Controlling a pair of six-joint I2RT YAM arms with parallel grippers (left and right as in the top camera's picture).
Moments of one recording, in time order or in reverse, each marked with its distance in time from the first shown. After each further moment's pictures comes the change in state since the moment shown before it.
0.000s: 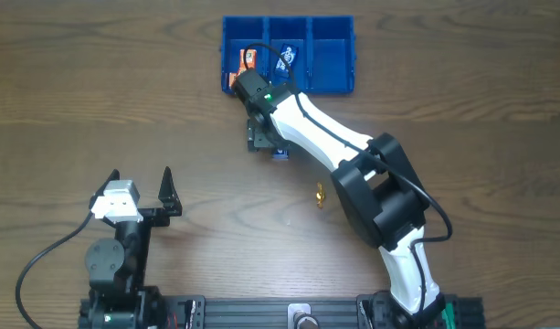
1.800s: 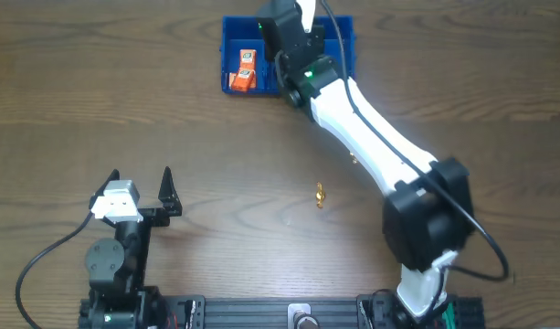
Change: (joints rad) left arm 0.000 0.000 0.000 0.000 0.000 0.000; right arm -0.112 -0.198 0.016 0.642 0.383 -0.317
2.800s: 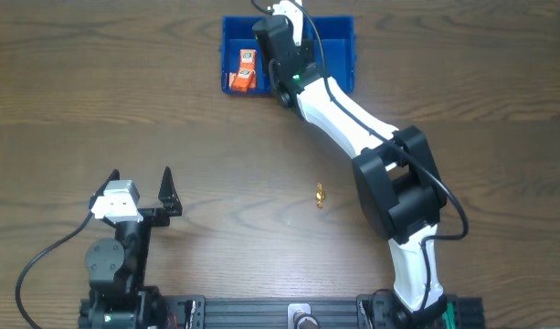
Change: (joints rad) left arm 0.000 0.000 0.000 0.000 0.000 0.000; right arm -0.014 0.170 -0.006 0.113 -0.066 -0.034
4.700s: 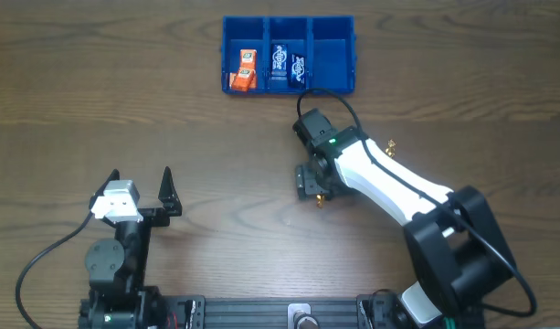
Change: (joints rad) left arm 0.000 0.000 0.000 0.000 0.000 0.000; right arm 0.027 -0.425 -0.629 -0.657 -0.446 0.183
